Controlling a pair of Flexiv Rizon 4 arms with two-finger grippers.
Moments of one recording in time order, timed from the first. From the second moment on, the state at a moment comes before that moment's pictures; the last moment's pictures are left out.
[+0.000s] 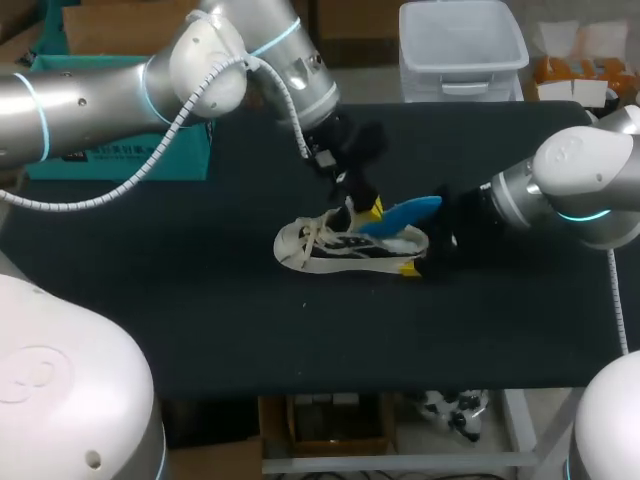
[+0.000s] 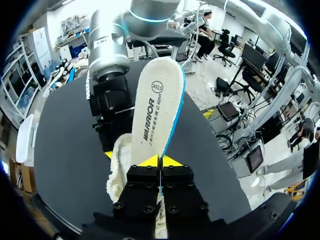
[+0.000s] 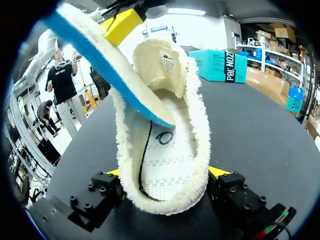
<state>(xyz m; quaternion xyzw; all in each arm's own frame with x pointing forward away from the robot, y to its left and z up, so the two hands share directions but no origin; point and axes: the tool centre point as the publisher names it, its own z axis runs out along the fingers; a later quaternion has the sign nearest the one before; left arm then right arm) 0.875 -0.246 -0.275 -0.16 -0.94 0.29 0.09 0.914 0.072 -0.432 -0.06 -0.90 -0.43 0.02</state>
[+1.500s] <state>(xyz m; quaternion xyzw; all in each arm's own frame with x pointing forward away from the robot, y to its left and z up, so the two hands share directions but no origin) 0.848 -0.191 -0.135 -0.16 -0.84 0.51 0.08 0.921 0.024 -0.331 -0.08 -0.96 -0.27 0.05</state>
